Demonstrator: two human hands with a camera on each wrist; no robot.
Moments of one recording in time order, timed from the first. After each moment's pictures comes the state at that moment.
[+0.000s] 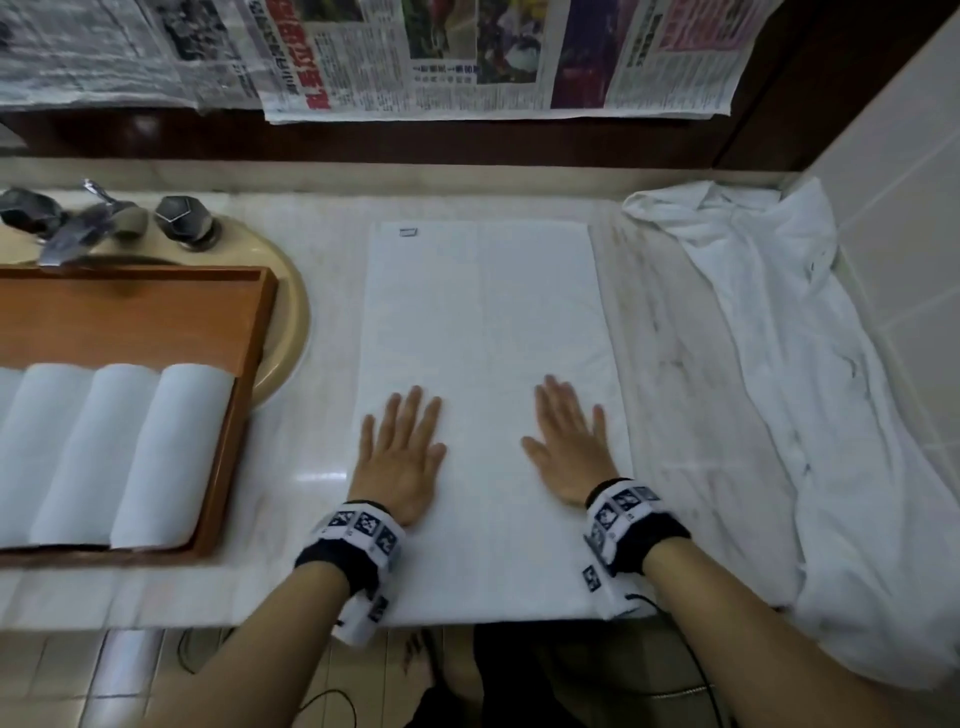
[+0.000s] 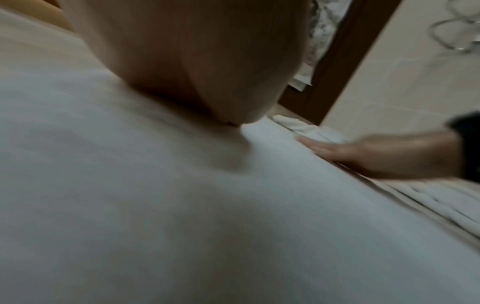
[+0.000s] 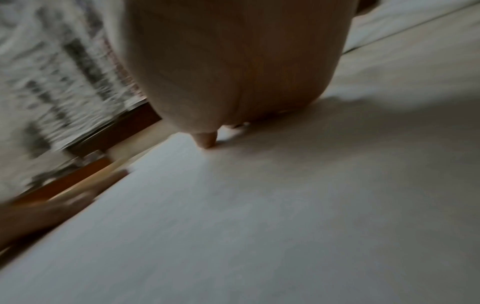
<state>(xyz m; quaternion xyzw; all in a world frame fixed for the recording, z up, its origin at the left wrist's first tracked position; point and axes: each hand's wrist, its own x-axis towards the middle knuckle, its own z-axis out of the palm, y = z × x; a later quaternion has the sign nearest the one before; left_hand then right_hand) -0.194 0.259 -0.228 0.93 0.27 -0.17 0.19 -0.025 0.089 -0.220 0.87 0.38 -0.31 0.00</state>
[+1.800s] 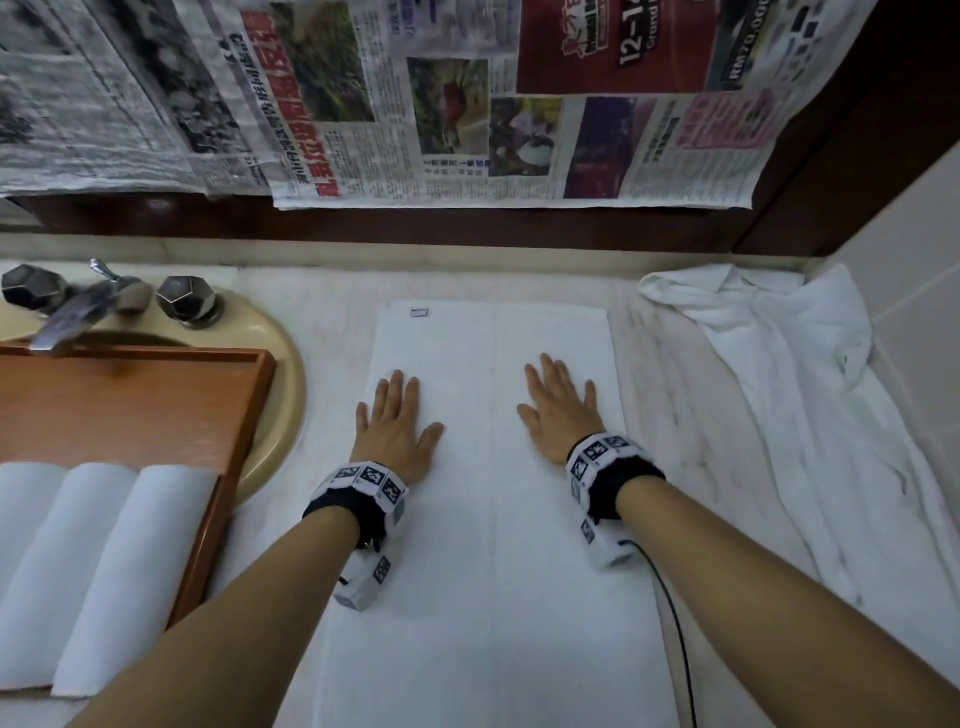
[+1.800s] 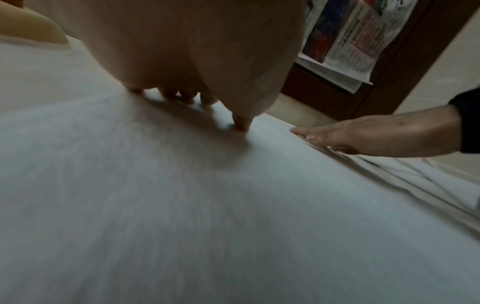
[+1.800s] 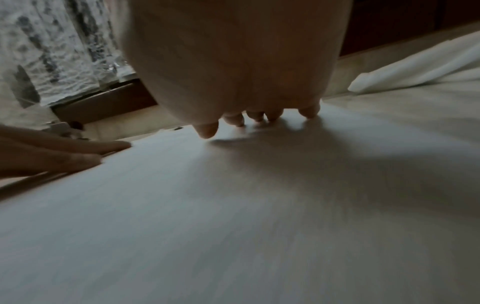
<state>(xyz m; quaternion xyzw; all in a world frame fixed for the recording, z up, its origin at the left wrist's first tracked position) -0.082 0.362 -0.234 0.91 0.34 -0.13 0.22 0.095 0.203 -0.219 0.88 0.39 -0.26 0.00</state>
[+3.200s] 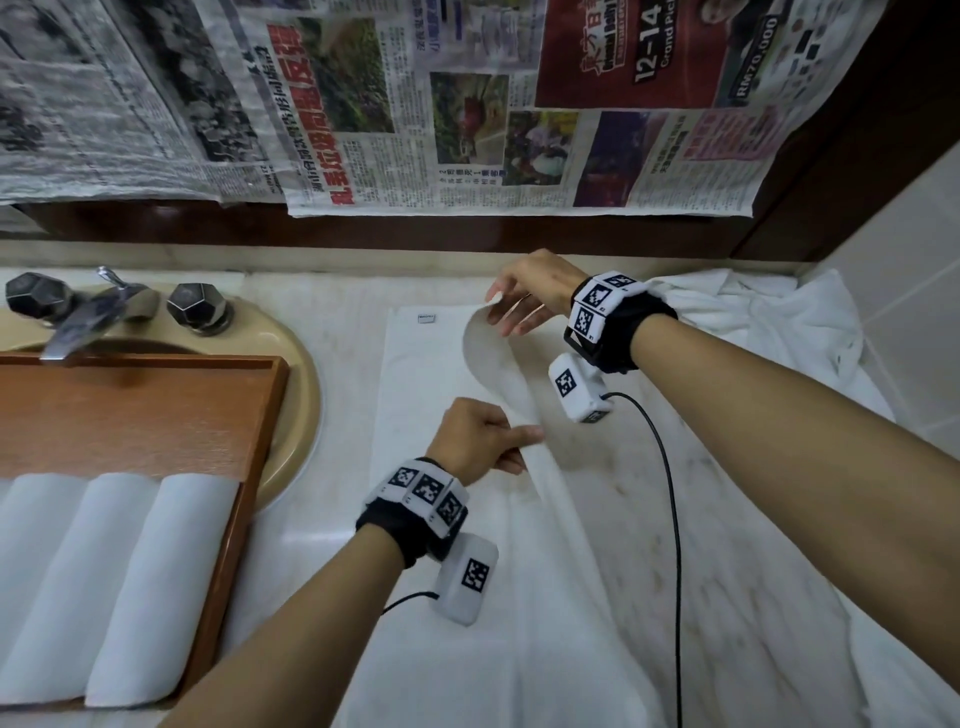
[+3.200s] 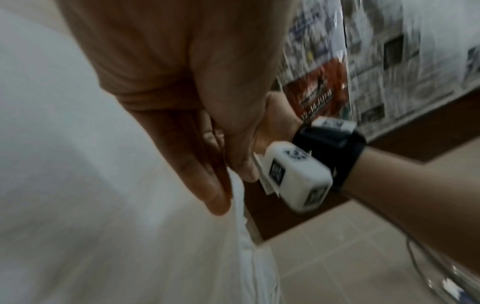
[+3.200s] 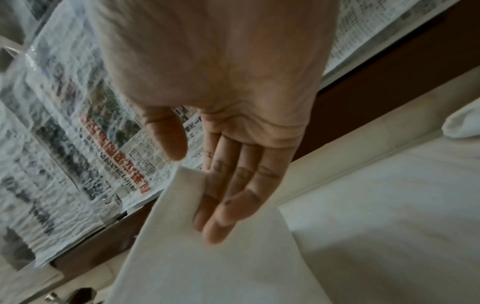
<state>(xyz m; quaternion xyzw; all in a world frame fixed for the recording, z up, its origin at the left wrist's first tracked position) -0.055 0.307 -0.142 0.66 0.33 -0.01 0.67 0.136 0.305 -0.074 0.78 0.23 -0.44 -0.39</state>
